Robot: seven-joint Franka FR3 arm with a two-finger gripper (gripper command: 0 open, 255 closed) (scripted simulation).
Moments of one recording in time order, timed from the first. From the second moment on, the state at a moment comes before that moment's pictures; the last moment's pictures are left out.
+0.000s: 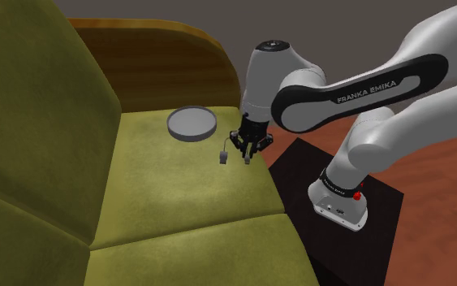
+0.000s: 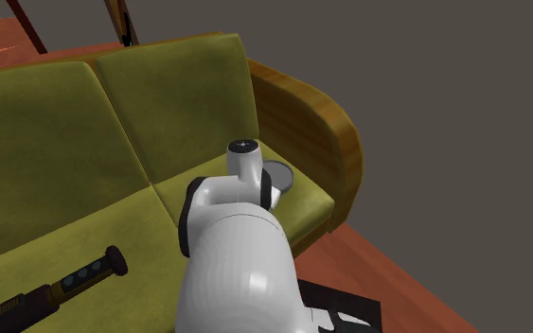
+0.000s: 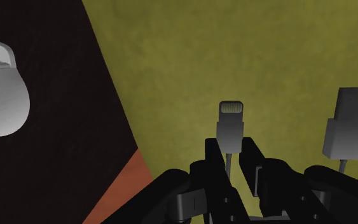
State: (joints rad) arm 0.12 -0.65 0.56 -2.77 0.38 2.17 1.26
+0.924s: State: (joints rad) arm 0.11 -0.74 0.49 -2.63 0.33 1.95 1.26
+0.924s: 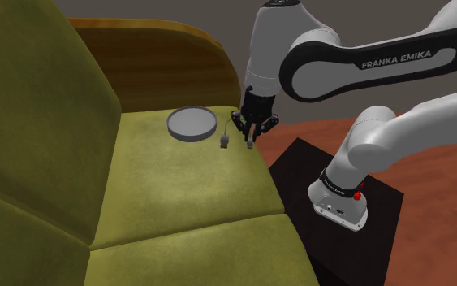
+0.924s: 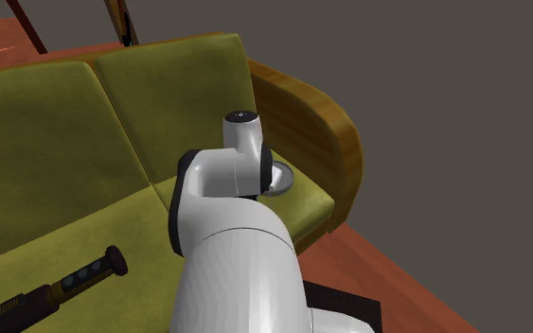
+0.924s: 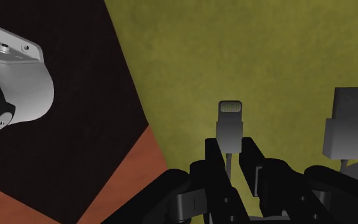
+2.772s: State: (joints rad) arm -0.12 -0.03 0.52 -2.15 0.00 2.14 1.29
